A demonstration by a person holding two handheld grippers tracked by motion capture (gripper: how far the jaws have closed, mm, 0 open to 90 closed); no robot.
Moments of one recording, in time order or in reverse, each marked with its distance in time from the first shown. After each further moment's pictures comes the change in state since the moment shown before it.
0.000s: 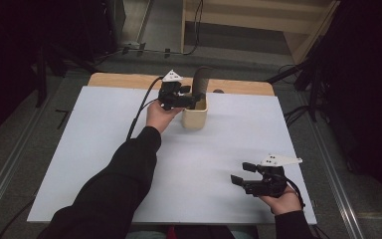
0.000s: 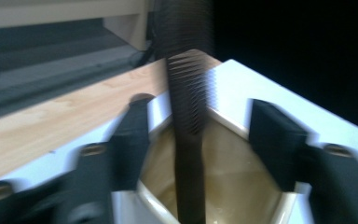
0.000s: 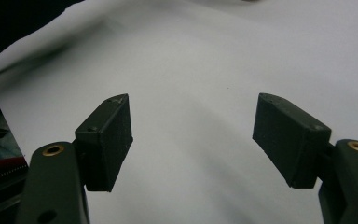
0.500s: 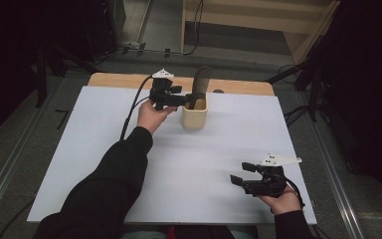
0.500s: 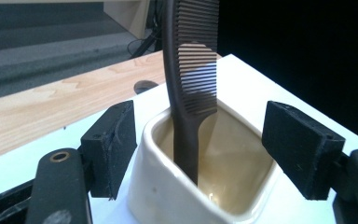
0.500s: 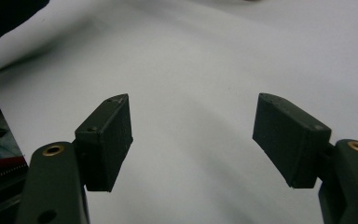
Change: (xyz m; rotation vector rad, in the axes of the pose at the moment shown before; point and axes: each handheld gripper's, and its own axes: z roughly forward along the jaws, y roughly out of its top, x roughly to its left) left arm 0.014 -0.001 -0.025 0.050 -0.041 -0.099; right arm 0.001 0.001 0.001 0.004 0.000 -0.001
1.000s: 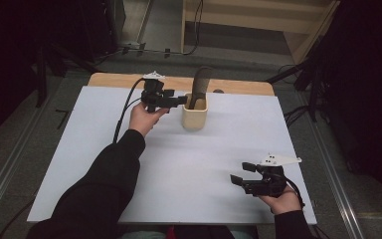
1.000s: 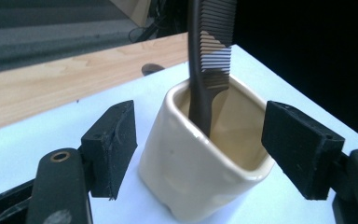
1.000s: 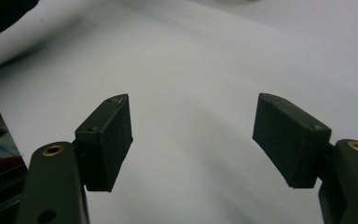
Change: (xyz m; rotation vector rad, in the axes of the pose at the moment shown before) left arm 0.014 -0.010 -0.017 0.031 0.003 -0.056; right arm -0.001 0.000 0.000 -0.001 -0.005 0.002
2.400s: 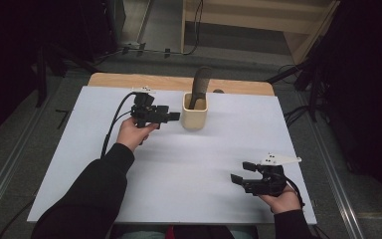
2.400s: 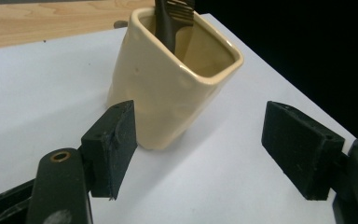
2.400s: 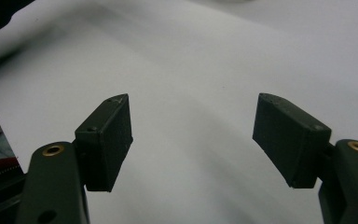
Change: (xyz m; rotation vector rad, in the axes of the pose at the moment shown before) left arm -0.011 -0.037 -0.034 0.076 -0.103 -0.052; right arm -0.001 0.000 0.001 0.003 -0.010 0.005
